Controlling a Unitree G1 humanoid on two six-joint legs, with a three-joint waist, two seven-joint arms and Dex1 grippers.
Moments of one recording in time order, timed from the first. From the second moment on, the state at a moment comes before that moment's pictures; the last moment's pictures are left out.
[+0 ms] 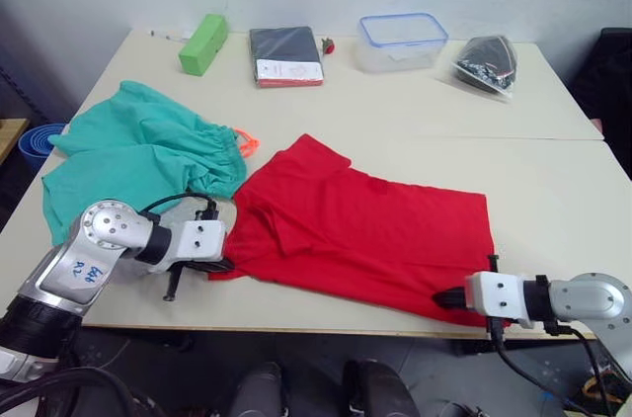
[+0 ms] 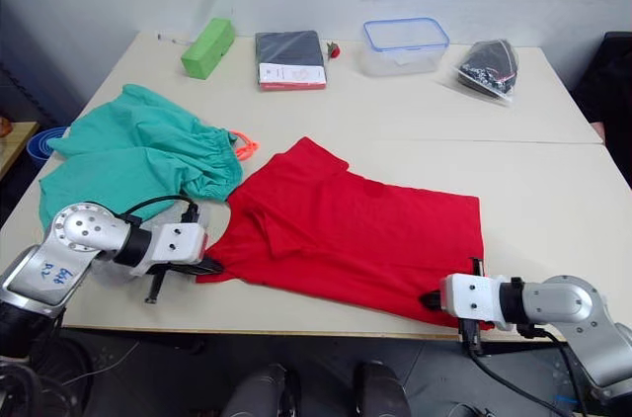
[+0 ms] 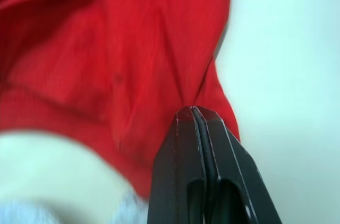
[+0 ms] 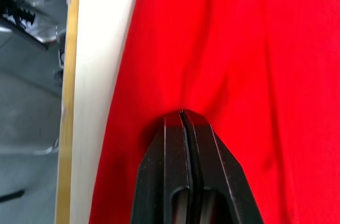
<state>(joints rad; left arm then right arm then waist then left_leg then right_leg) -0.33 1.00 -0.17 -0.04 -0.09 0.17 -1.25 0.13 -1.03 0.00 -0.12 0.15 -0.17 1.10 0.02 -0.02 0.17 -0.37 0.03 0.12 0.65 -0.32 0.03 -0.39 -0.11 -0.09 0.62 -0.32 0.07</state>
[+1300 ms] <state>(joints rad) -0.72 0.62 -0.29 0.23 -0.07 0.25 -1.15 0.05 -0.89 0.14 -0.31 0.14 0.05 1.01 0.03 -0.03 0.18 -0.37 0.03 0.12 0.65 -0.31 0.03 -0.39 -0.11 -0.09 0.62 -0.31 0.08</state>
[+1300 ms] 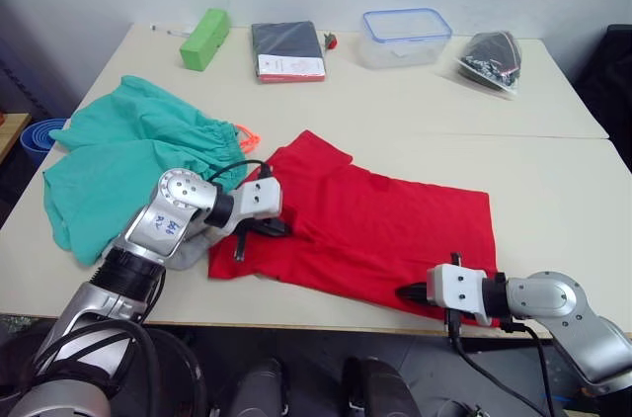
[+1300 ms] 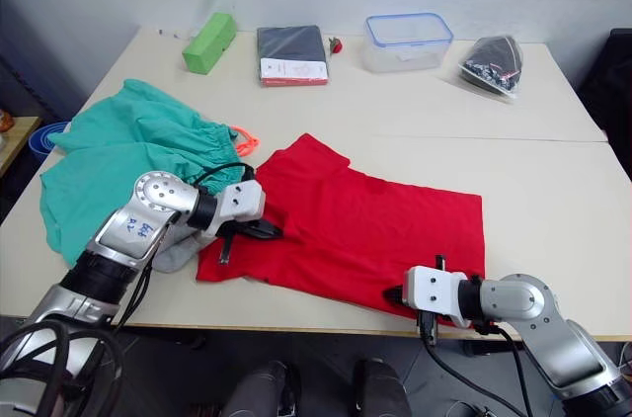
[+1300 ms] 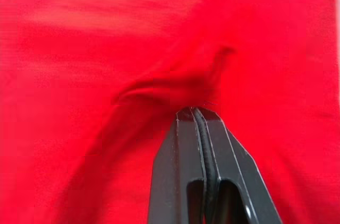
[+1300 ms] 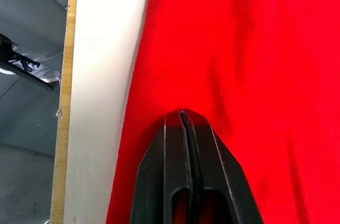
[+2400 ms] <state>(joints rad) -0.31 0.92 -0.17 -0.04 -0.12 0.20 -1.23 0.26 -1.06 -0.21 -0.09 0.19 0.00 1.04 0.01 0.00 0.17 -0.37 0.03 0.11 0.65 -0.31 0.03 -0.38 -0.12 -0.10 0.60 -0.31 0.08</state>
